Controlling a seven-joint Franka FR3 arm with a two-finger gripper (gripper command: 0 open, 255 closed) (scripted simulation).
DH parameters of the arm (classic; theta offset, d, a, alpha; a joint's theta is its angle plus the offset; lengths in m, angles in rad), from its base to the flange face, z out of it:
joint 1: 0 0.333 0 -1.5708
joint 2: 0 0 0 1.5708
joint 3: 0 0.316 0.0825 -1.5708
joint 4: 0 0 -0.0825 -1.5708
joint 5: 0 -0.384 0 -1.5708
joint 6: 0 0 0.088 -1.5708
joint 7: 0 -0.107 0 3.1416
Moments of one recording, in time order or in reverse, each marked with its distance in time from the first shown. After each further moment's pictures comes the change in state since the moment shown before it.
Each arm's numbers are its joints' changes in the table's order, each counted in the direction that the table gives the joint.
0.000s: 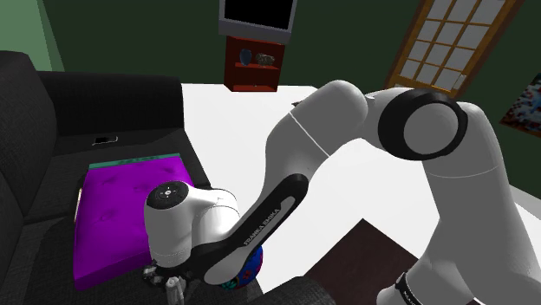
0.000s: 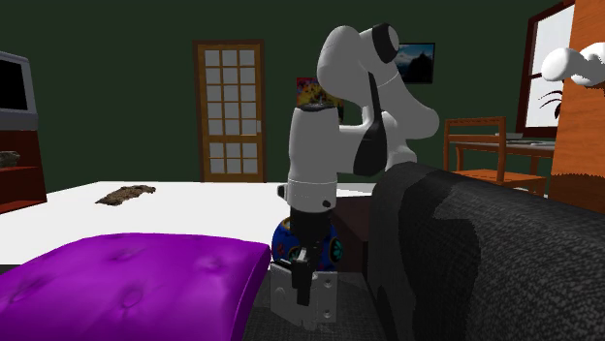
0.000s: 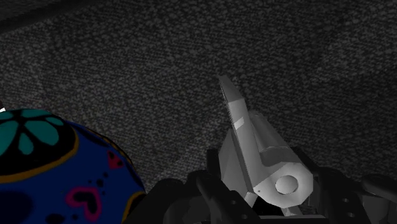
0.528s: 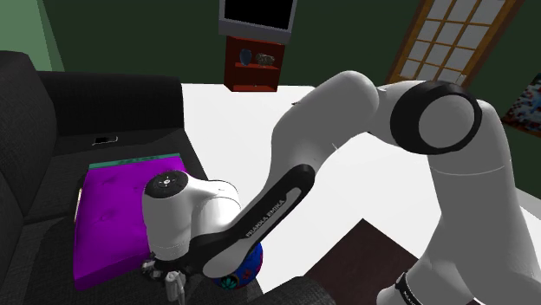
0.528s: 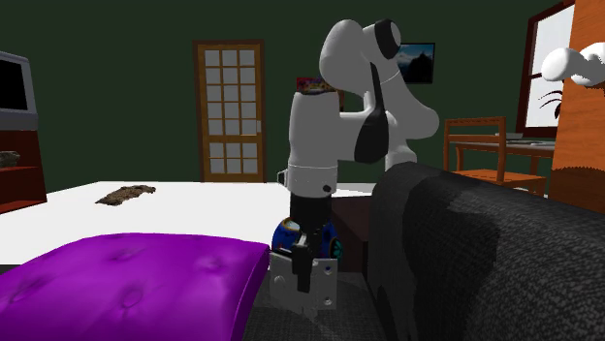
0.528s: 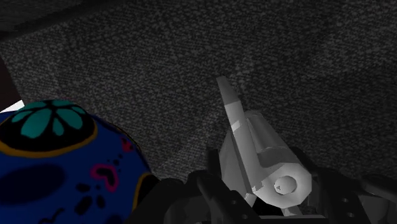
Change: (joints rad) arm -0.019 -0.052 0.026 0.013 -0.028 -0.038 0.018
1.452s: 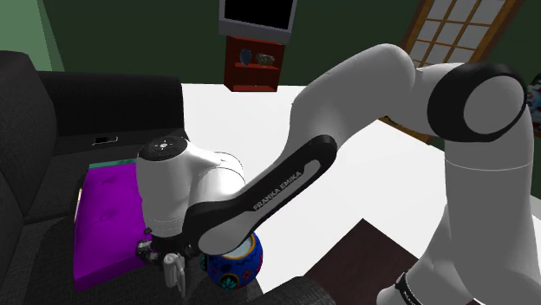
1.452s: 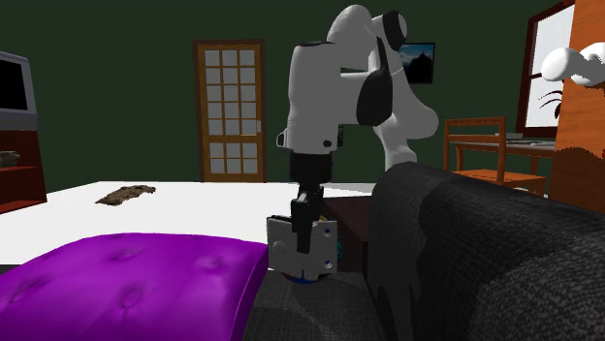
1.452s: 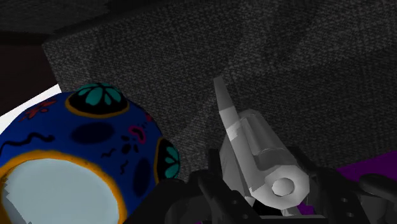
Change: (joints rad) arm -0.051 -0.135 0.069 0.009 -0.086 -0.118 0.059
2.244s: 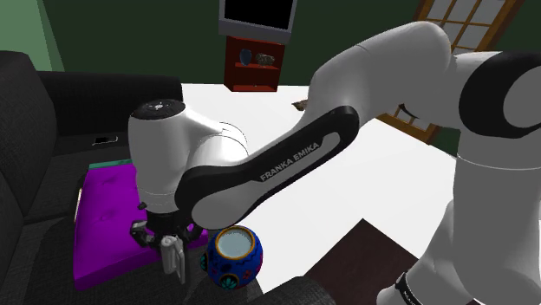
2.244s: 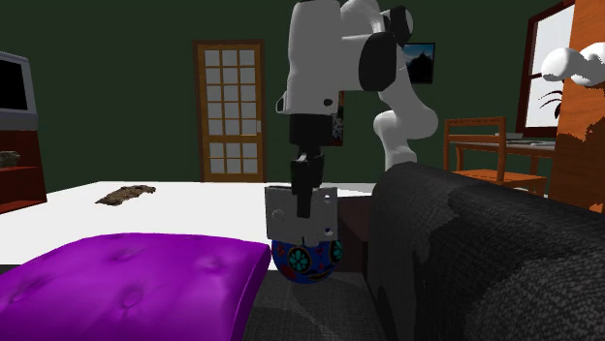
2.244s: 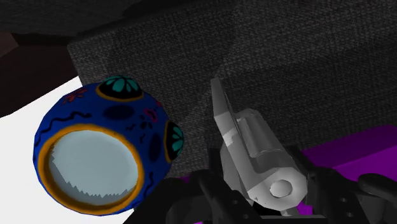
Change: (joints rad) arm -0.031 -0.098 0.046 -0.033 -0.074 -0.119 0.049
